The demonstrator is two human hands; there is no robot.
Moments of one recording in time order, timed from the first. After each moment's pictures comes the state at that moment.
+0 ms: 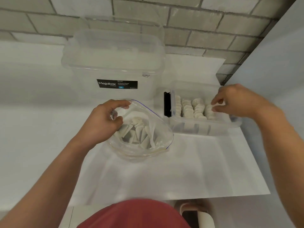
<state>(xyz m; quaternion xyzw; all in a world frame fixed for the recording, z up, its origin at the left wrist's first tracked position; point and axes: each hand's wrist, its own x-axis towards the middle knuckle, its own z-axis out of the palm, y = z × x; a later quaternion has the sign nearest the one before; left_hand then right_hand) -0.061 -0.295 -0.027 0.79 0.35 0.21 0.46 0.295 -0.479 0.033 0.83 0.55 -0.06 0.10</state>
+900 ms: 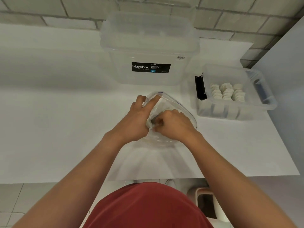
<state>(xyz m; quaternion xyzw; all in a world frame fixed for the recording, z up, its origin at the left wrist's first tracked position) -0.115 -0.290 -0.069 0.90 0.25 0.06 0.36 0.021 -0.388 -0.072 0.82 0.53 -0.22 -0.07</state>
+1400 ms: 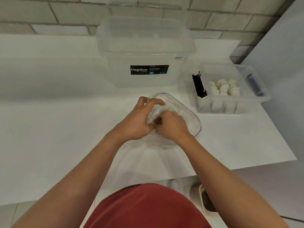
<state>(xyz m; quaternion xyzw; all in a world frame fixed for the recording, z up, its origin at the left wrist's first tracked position) -0.124 -0.266 -0.067 0.88 0.18 0.07 0.44 -0.009 -0.371 -0.083 0.88 0.40 -0.21 -0.12</state>
